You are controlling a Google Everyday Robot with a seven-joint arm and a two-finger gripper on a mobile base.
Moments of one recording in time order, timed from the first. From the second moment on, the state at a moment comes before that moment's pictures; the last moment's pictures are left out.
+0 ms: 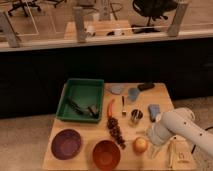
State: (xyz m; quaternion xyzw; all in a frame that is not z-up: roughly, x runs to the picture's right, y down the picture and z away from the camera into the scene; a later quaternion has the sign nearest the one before) arm 0.207 0.287 0.734 -0.32 -0.23 -0.12 0.91
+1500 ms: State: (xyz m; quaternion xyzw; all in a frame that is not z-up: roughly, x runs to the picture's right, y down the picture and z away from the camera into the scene) arm 0.197 0.311 0.758 -0.37 -0.27 -0.02 0.89
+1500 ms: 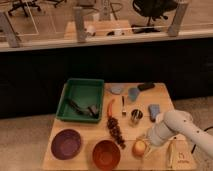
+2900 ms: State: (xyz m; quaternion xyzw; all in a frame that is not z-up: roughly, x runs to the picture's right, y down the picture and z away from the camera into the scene) arm 0.173 0.153 0.665 -0.27 -0.36 0.02 0.89
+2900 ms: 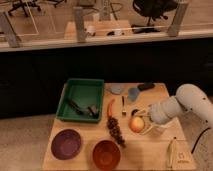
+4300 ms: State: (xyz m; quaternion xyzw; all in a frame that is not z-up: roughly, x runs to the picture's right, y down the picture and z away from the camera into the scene) arm 0.210 0.274 0.709 -0.32 -0.30 -0.05 0.90
